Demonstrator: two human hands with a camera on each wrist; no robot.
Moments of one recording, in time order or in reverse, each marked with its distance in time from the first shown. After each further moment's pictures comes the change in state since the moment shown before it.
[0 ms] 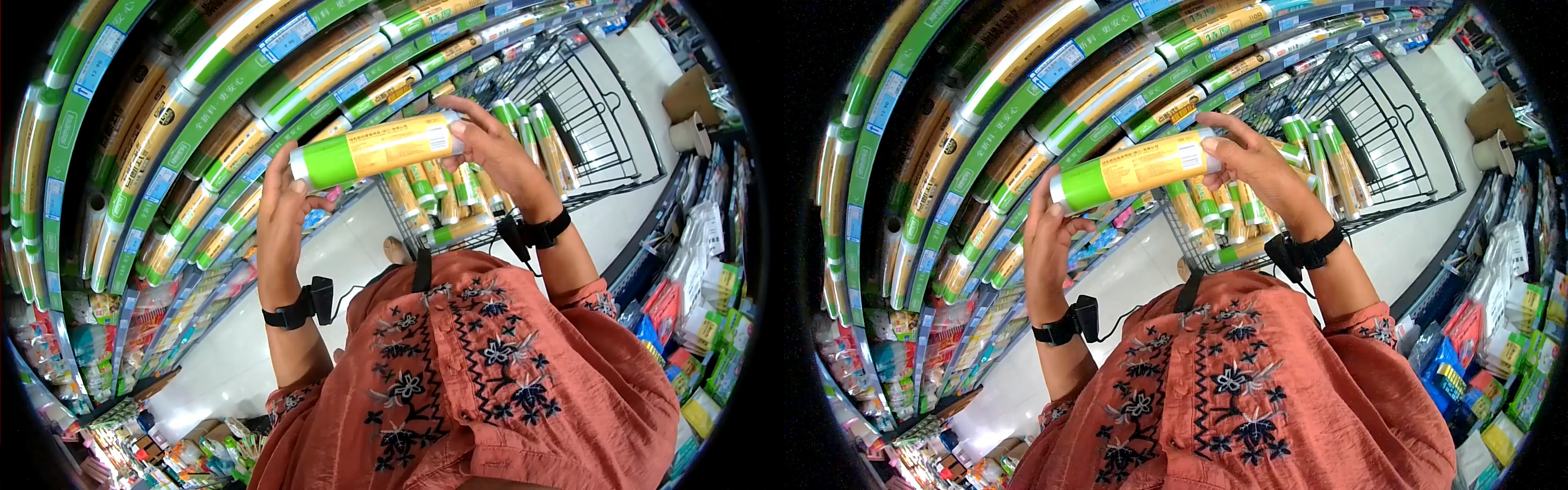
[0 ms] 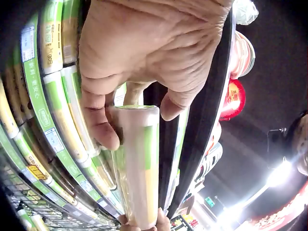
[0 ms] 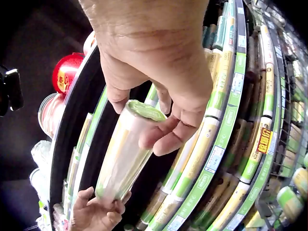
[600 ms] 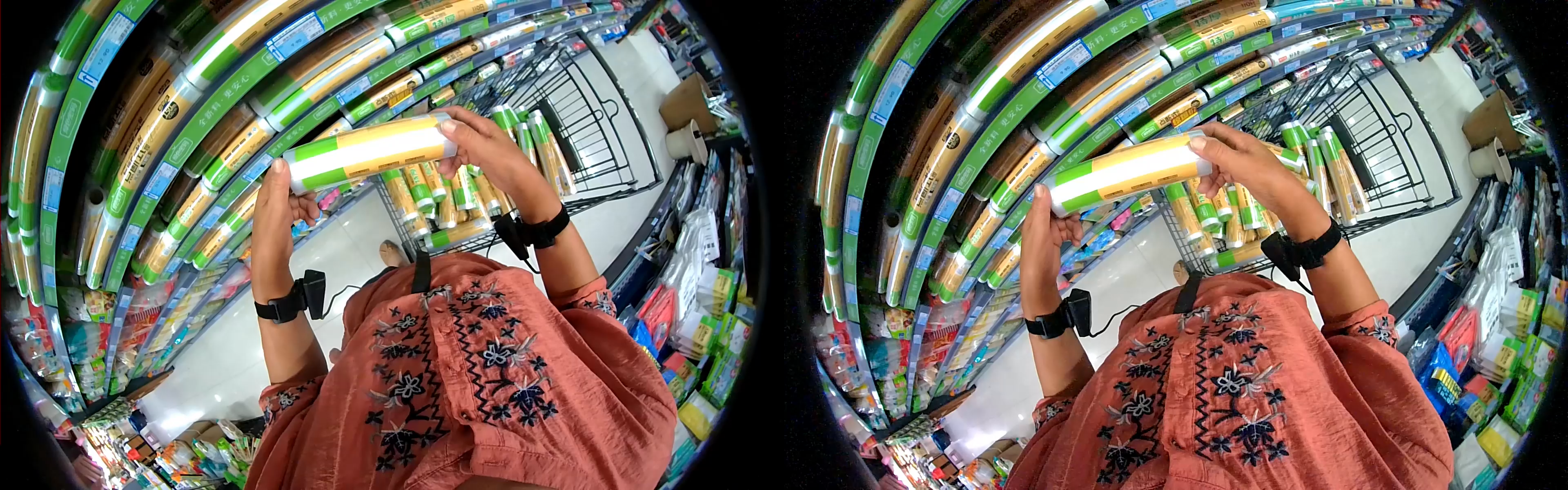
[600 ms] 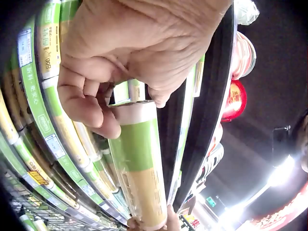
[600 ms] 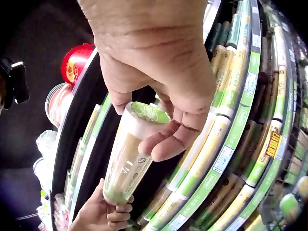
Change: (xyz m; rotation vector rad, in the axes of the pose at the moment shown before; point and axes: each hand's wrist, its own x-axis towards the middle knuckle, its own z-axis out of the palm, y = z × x) left_hand 0.010 -0.008 -0.030 0.109 0.030 -0.210; right_hand 0.008 -0.012 0.014 -0.136 -0.046 0.055
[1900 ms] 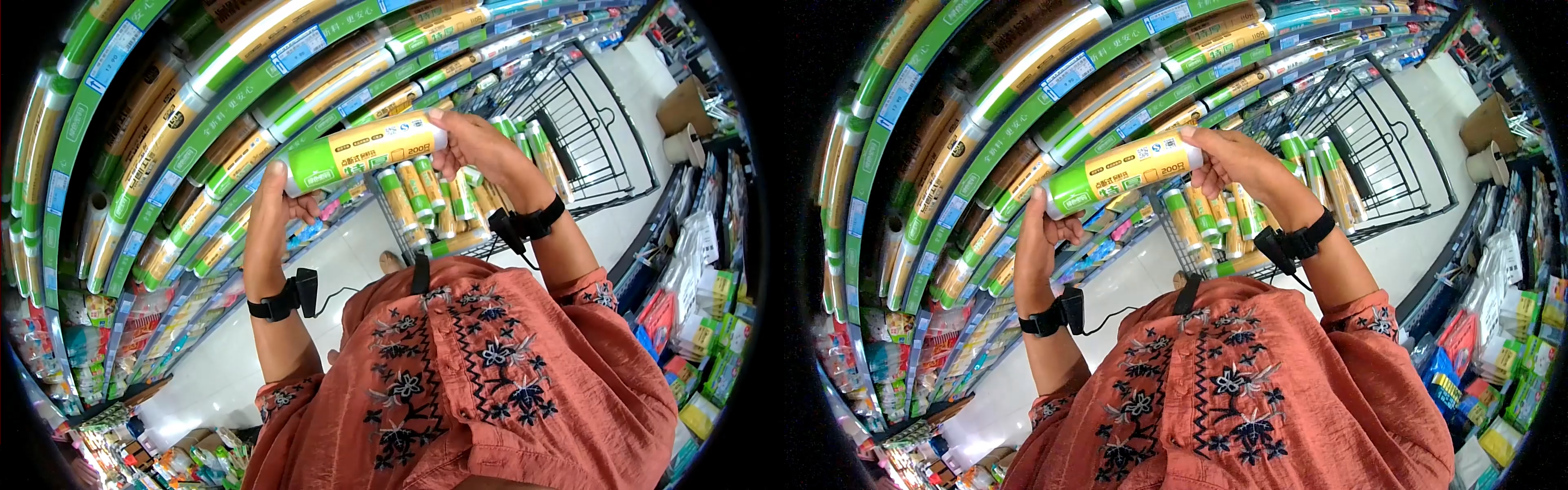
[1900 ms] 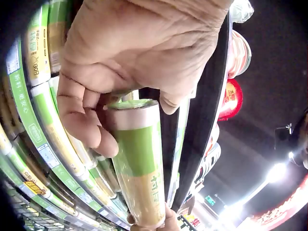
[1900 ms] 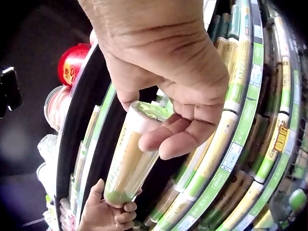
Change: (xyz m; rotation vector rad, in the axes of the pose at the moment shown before) left_hand 0.015 0.013 -0.006 -0.012 -0.117 0.040; right_hand 0.028 -0.012 -0.007 -0.010 -0.001 0.199
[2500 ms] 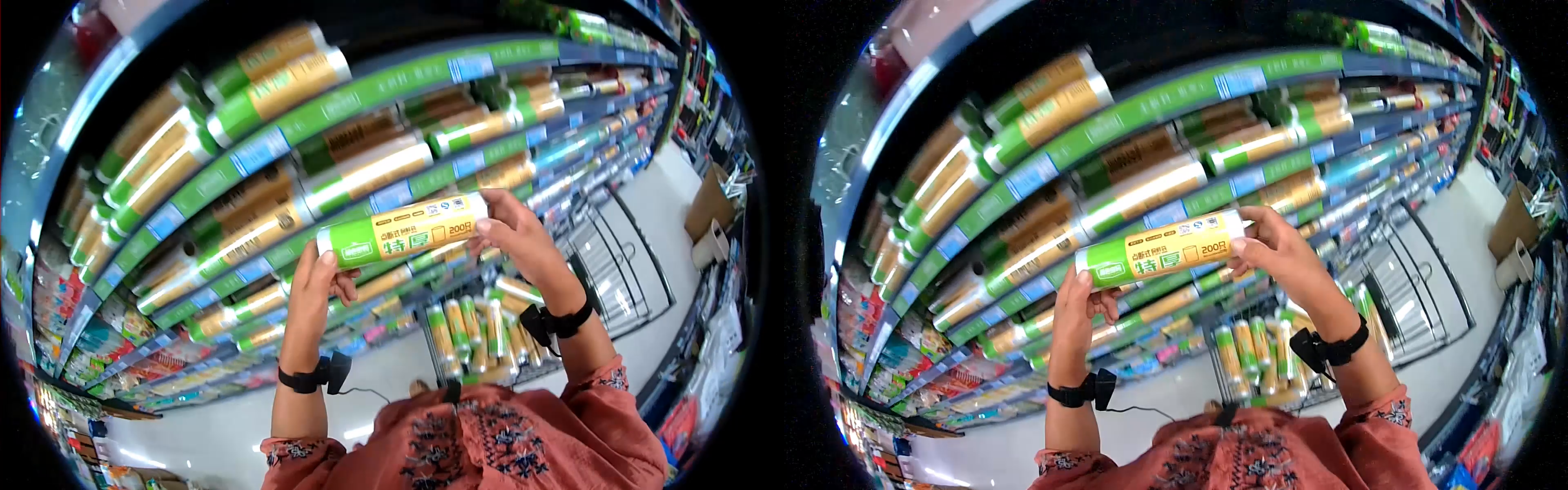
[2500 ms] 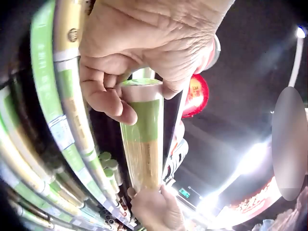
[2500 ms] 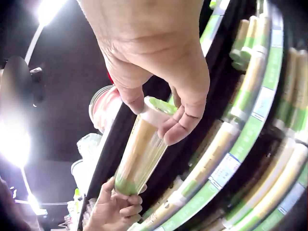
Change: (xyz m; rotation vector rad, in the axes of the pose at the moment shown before) left_hand -0.010 0.096 -0.013 -0.006 0.108 0.325; right_hand -0.015 -0.116 0.026 -0.004 -0.033 -0.543
